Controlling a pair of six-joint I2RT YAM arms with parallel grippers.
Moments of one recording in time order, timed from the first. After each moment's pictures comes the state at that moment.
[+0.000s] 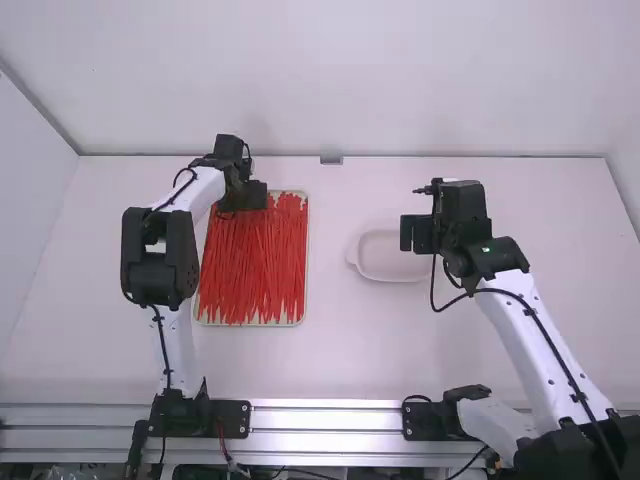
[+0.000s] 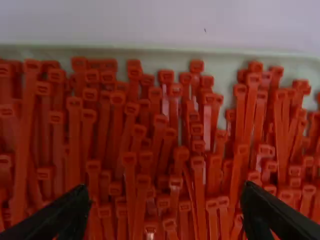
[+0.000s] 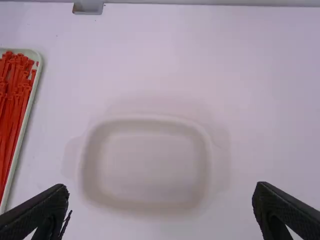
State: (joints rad) left arm -0.03 2.16 1.66 -0.66 0.09 -0.14; right arm 0.22 1.22 1.03 -0.65 0.05 0.10
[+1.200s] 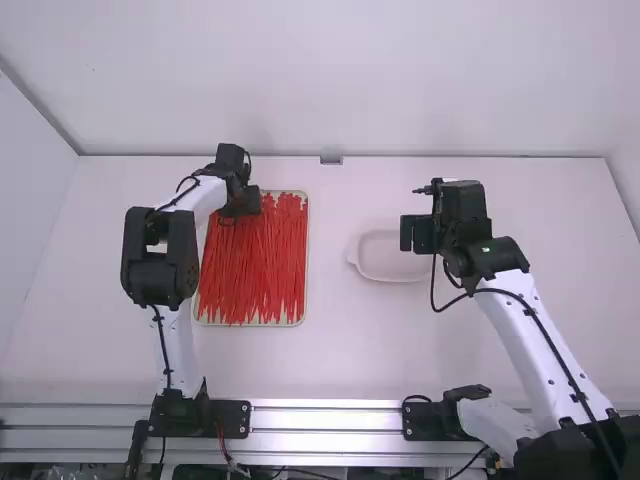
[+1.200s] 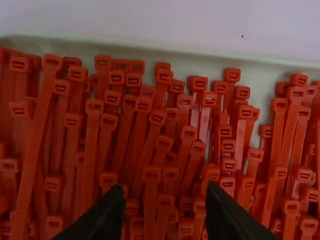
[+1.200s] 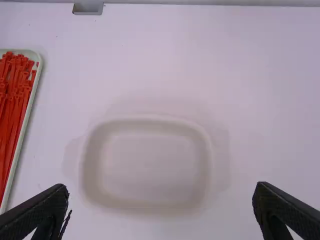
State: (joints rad) left arm -0.03 2.16 1.56 -0.54 0.03 -0.19; right arm 0.22 1.22 1.03 -0.65 0.05 0.10
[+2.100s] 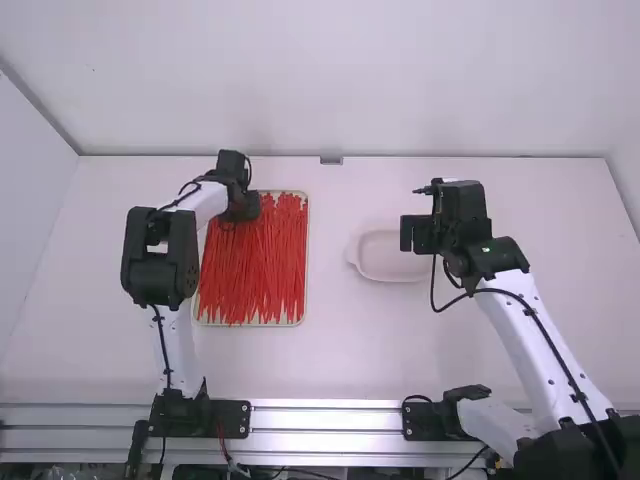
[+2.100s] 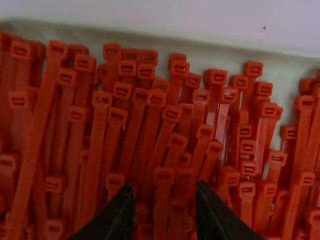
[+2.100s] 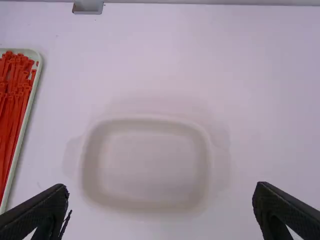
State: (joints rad) left arm -0.03 2.16 1.50 -0.48 0.01 -0.20; right arm 0.22 1.22 1.03 -0.65 0.05 0.10
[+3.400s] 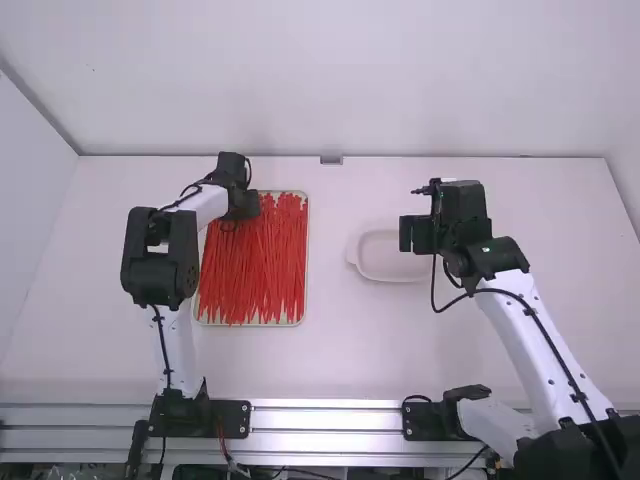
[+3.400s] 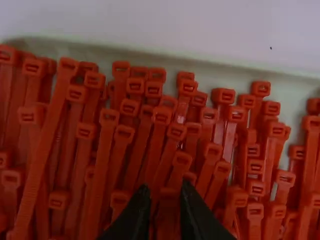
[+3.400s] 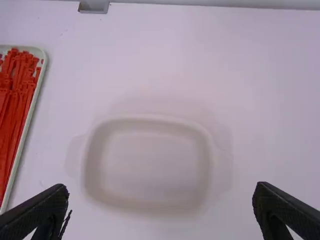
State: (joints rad) left arm -0.03 2.16 1.47 -0.39 -0.01 -0.22; right arm 0.22 1.22 1.03 -0.65 0.03 0.08
